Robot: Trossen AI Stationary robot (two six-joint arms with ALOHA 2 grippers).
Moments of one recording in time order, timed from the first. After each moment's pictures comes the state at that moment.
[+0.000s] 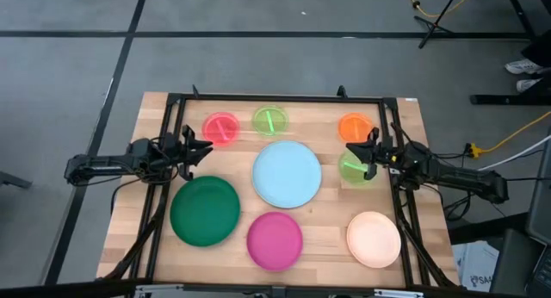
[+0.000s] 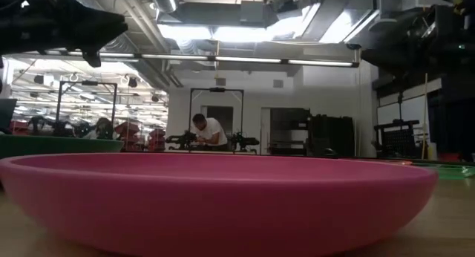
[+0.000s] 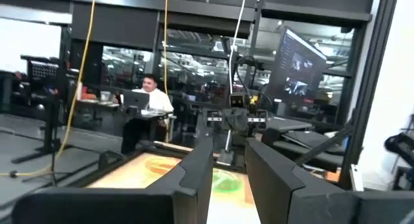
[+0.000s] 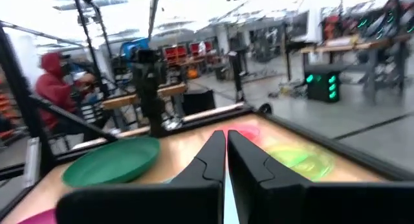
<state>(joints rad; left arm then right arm) 0.08 0.04 0.01 0.32 -0.14 -0.14 -0.22 0.16 0.01 0.28 0.02 0.18</state>
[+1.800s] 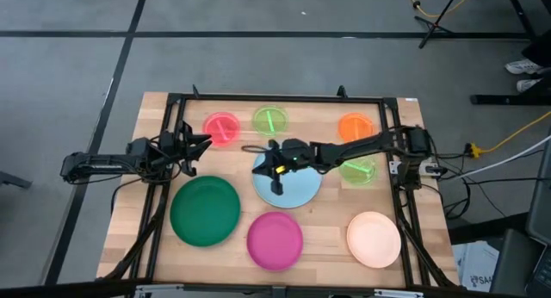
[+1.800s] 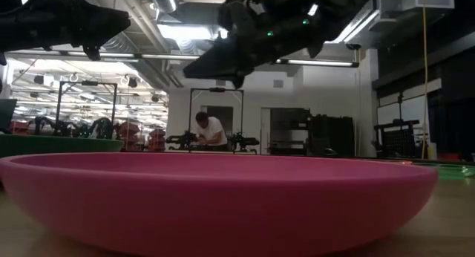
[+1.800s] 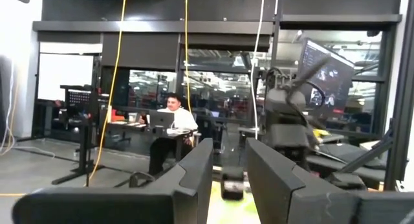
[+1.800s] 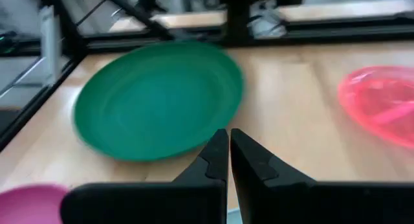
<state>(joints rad) 0.08 0.12 0.01 0.46 -0.22 -0.04 -0.01 1.90 1.17 0.35 -0.18 0.04</state>
